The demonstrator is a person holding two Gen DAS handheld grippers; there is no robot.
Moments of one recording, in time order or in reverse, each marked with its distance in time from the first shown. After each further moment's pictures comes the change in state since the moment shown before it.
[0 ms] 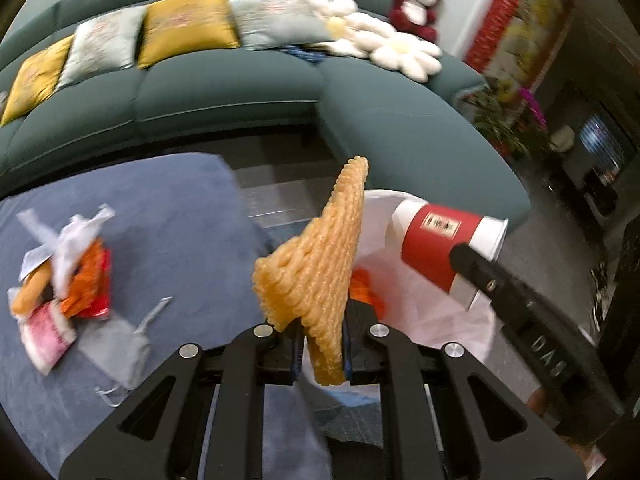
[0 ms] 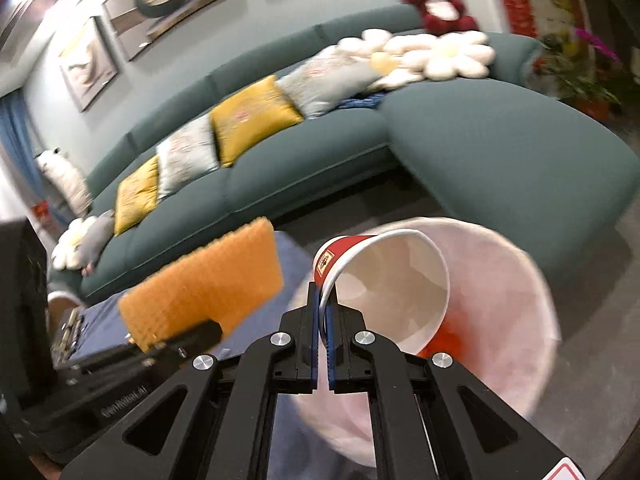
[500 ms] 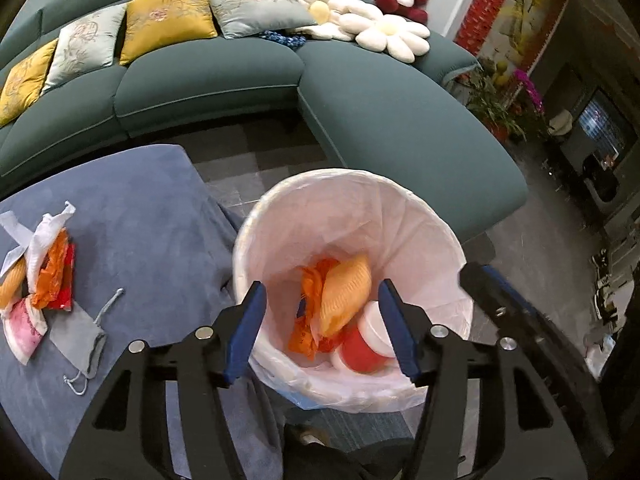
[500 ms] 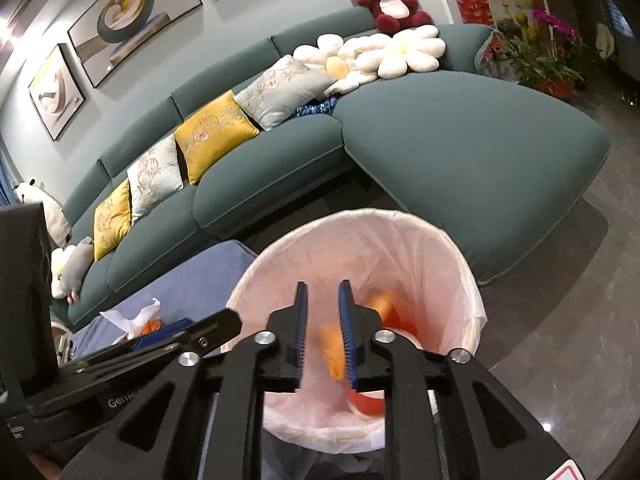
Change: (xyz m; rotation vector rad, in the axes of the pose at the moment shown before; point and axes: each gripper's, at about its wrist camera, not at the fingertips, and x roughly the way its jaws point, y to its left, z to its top) left arm 0.027 -0.046 -0.003 0.008 0.041 0.024; right arm -0.020 -0.045 -0.008 0.079 -0.035 -0.067
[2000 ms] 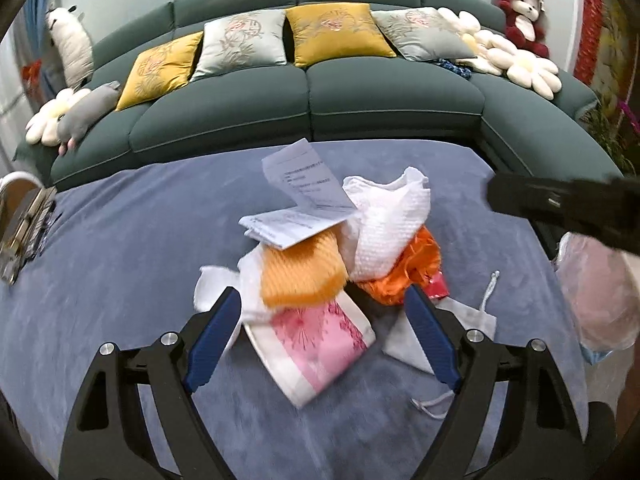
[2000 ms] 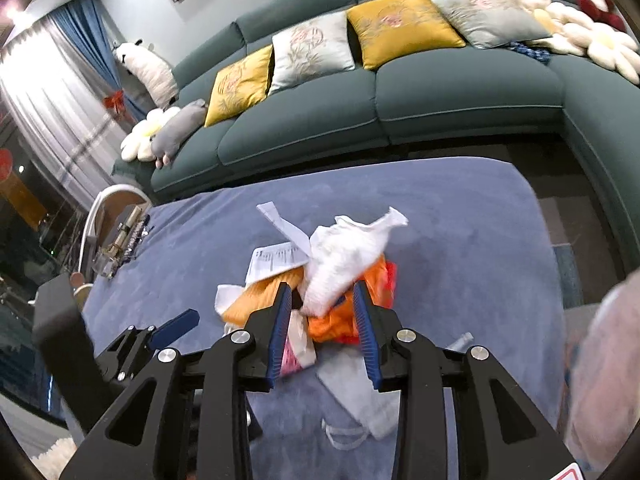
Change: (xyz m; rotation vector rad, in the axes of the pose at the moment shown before) left arm -0.060 0.326 -0.071 -0.085 -0.123 0.391; right arm 0.139 0.313 -0.086 -0.368 0.346 0.361
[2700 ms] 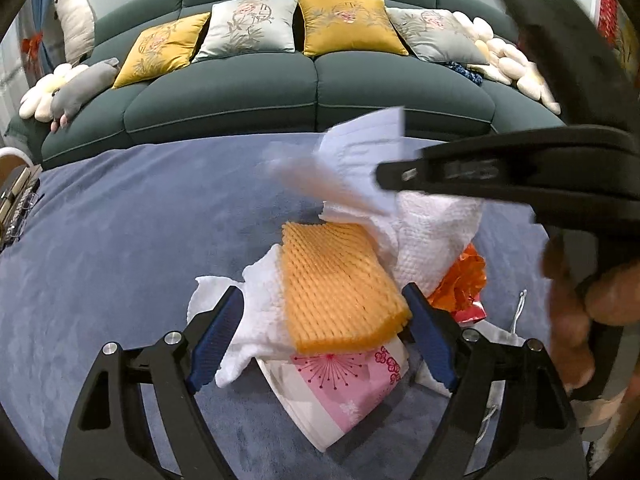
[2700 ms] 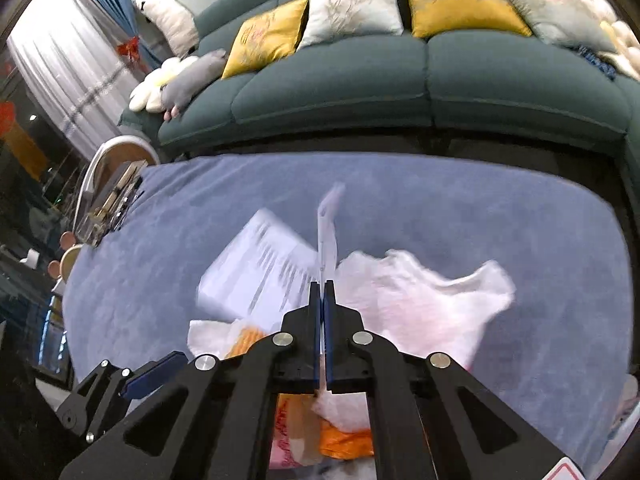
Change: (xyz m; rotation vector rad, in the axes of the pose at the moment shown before) left arm 0.039 0.026 0.004 -0.082 0.020 -0.042; right arm 0.110 0.022 0.042 -0.127 0.108 0.036
